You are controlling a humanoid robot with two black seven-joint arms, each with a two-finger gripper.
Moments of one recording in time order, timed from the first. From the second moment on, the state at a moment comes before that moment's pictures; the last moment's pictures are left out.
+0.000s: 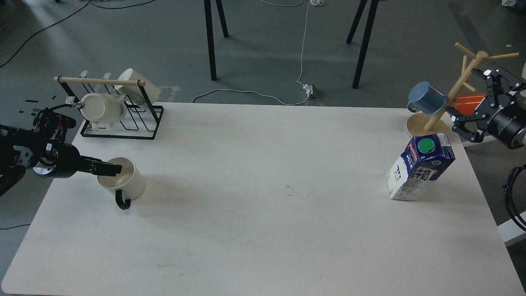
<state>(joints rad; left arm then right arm) -0.84 0.69 -0.24 -0.64 1.83 -0.49 -0.49 0.59 -0.76 0.72 0.81 0.00 0.49 0.05</state>
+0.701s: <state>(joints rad) -0.81 0.60 -0.23 -0.49 1.81 -0.49 -0.49 0.59 -0.76 0.73 0.81 0.00 0.49 0.05</state>
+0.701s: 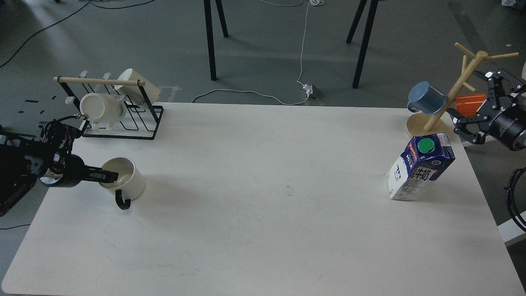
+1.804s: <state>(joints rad) -0.99 0.23 -0.23 -1.00 1.92 -0.49 -0.49 0.60 -0.74 0.87 0.68 0.02 0.49 0.05</state>
